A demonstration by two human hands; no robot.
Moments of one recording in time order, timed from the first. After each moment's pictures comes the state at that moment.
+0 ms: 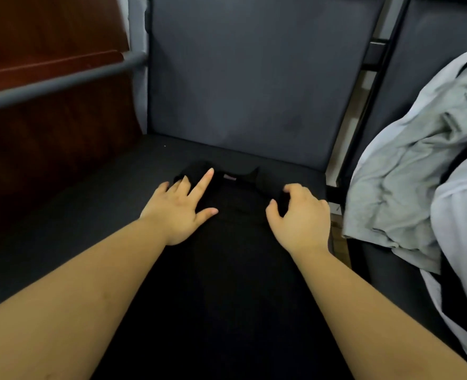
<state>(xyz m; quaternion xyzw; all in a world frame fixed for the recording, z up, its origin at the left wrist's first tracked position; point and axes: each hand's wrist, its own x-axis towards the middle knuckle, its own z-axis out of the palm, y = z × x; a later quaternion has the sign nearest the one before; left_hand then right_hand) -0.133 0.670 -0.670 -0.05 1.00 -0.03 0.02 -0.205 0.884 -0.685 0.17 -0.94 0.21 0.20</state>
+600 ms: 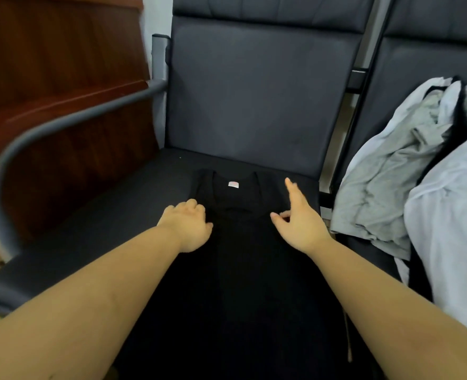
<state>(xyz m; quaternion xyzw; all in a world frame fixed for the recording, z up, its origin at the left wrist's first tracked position) -0.083 0.697 -0.639 -0.13 0.99 0.03 0.08 -0.179 0.914 -0.657 0.24 -0.92 0.31 -0.02</state>
